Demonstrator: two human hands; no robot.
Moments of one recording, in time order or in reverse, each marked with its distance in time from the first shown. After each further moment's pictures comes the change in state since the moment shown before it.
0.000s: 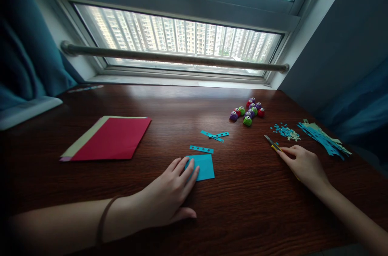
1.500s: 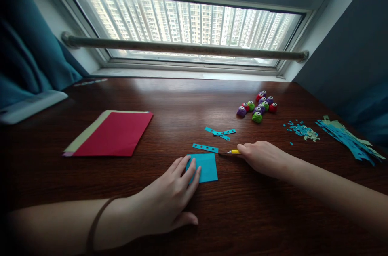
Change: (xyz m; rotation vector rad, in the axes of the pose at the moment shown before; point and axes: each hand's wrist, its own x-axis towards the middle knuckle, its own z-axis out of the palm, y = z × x) left_hand 0.001 0.000 -0.010 -0.004 -0.077 0.016; right_hand 0.041 -0.122 0.005 -0.314 -0.443 -0.725
